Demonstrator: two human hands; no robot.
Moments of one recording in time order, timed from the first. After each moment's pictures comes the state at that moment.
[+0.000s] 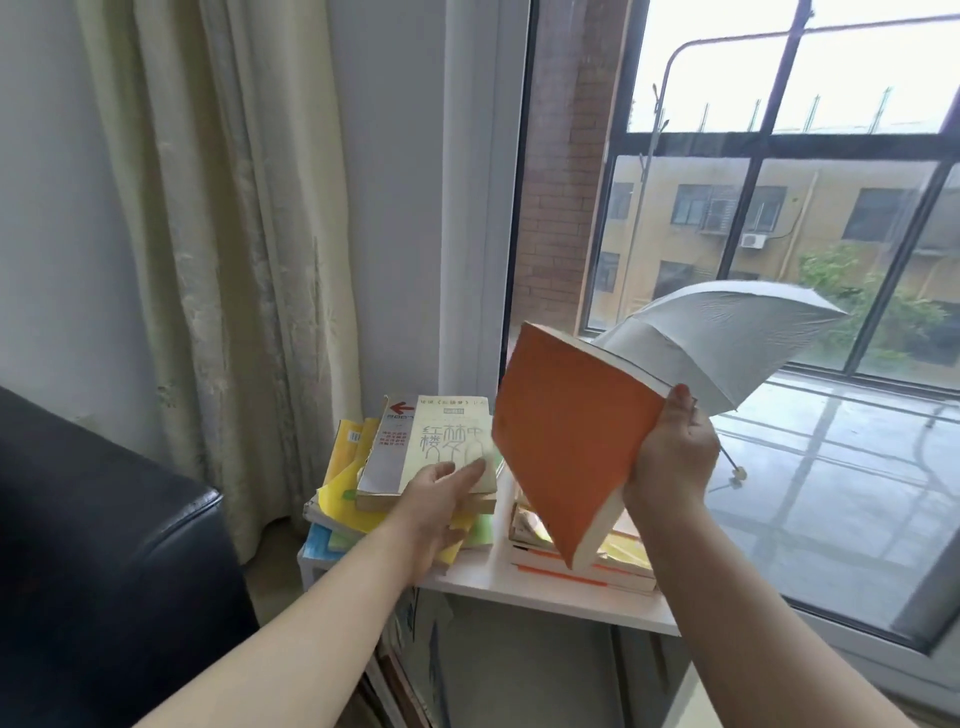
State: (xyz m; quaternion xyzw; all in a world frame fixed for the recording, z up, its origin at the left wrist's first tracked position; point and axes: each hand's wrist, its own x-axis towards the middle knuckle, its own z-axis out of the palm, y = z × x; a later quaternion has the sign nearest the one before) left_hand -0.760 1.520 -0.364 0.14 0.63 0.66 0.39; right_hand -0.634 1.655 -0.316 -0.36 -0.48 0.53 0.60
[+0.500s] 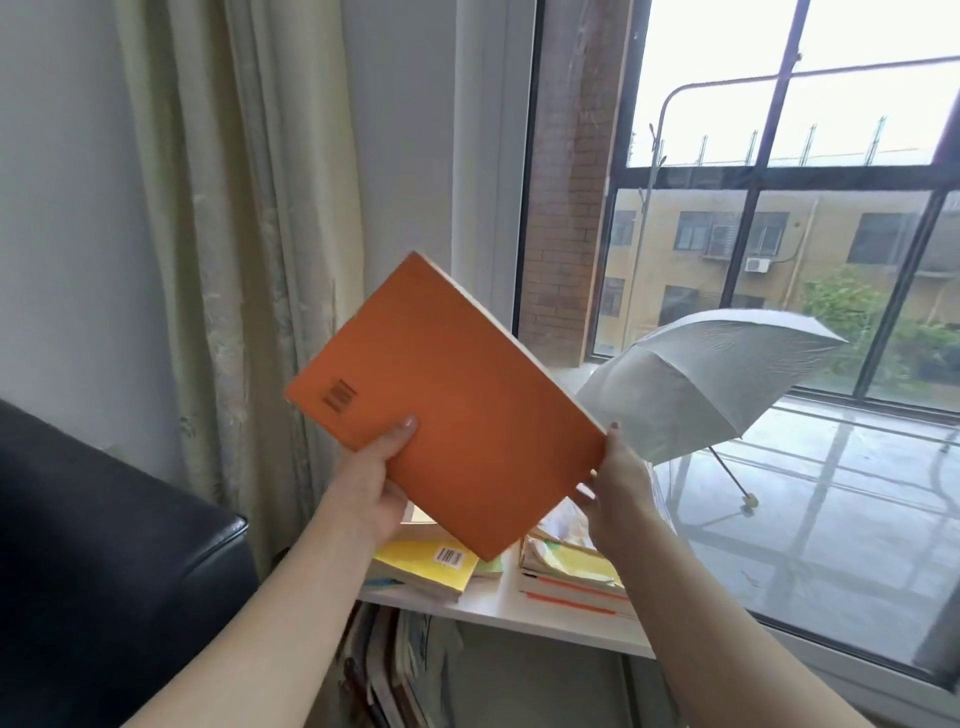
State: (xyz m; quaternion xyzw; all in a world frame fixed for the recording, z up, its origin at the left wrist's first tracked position) left_hand -0.776 1.481 -0.289 0.11 0.38 0.88 0.27; right_hand -0.646 1.622 -0.291 -0.32 -0.42 0.74 0.41
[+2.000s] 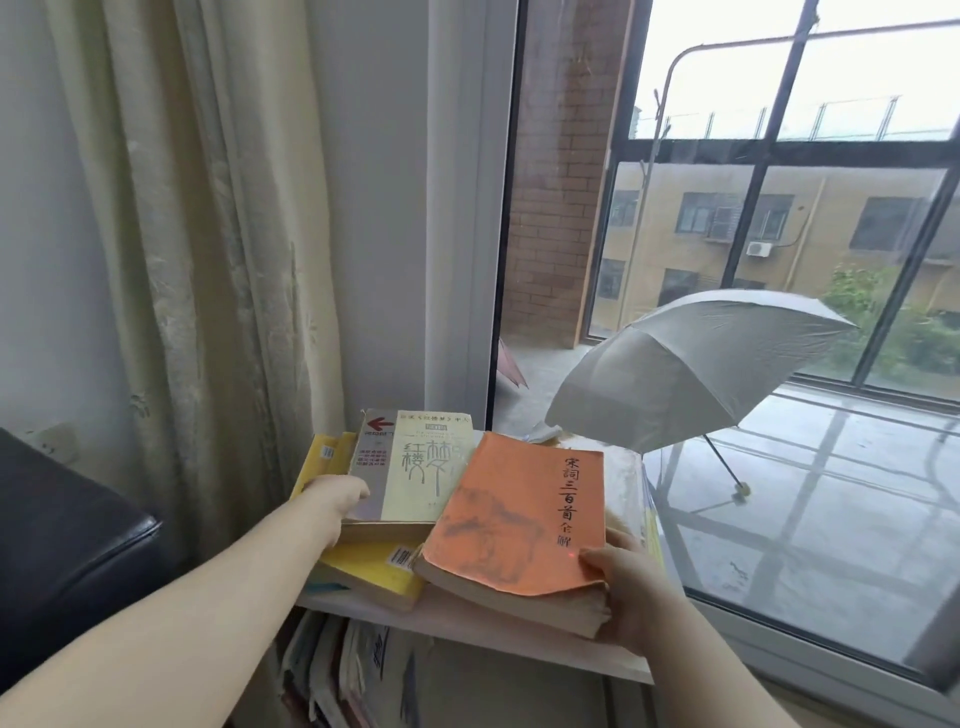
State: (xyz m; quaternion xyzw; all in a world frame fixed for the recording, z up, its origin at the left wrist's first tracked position) left_hand -0.835 1.542 -0.356 0.02 0.83 0.50 0.25; right_hand -0.613 1.696 -0.402 -0.47 -0.51 0.70 0.18
